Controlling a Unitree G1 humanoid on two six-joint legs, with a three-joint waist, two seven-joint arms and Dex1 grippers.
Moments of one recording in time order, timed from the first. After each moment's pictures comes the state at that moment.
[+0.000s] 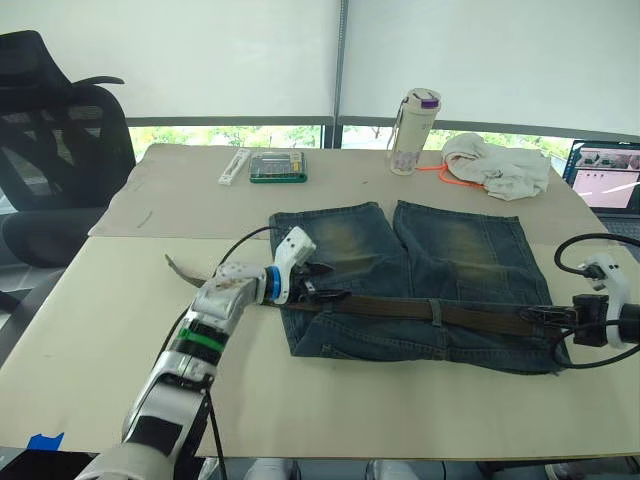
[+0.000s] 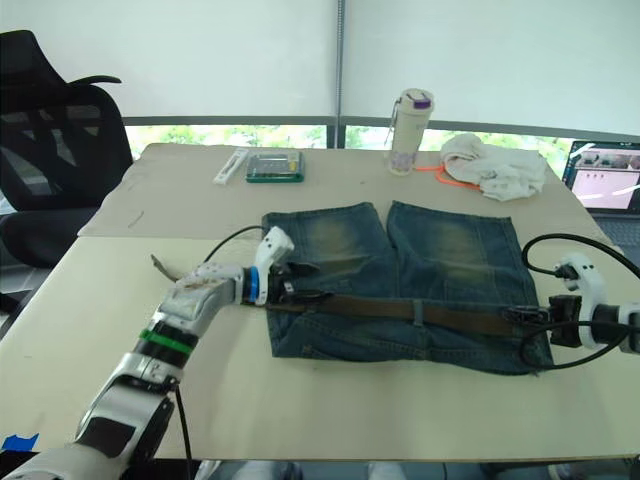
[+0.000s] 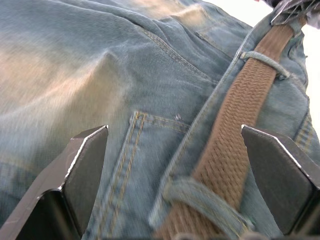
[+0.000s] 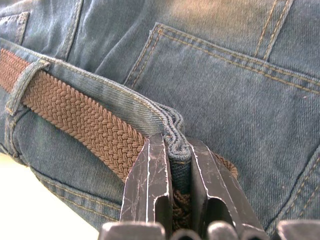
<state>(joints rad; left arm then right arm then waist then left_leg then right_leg) -0.83 0.31 -0.22 0.54 -0.24 0.46 -1.05 -0.39 -1.08 -0.18 0.41 0.42 0.87 1.17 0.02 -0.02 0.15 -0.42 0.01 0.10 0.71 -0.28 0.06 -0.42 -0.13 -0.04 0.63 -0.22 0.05</state>
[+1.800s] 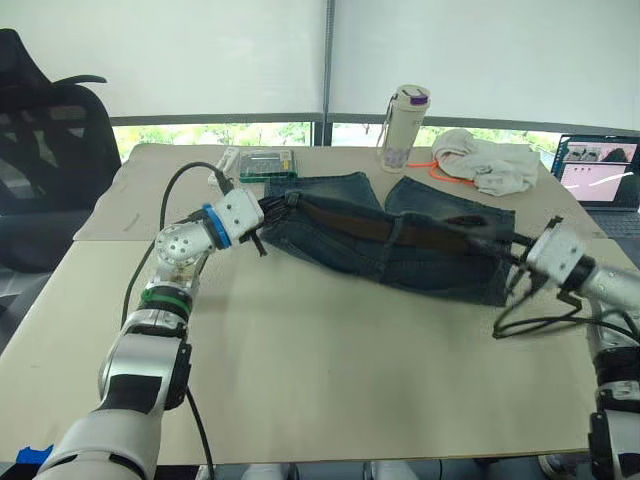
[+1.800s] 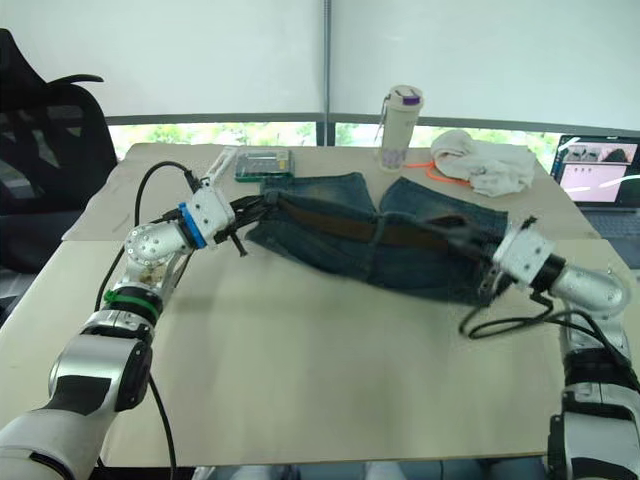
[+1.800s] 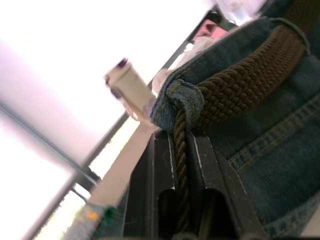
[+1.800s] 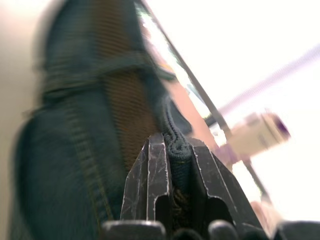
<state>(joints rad) -0.97 0.50 -0.06 1.05 0.02 -1.00 -0.92 -0.57 -0.82 -0.12 0.76 0.21 -1.01 1.20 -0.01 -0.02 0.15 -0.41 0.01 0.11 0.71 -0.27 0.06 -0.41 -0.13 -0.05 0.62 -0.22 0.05</state>
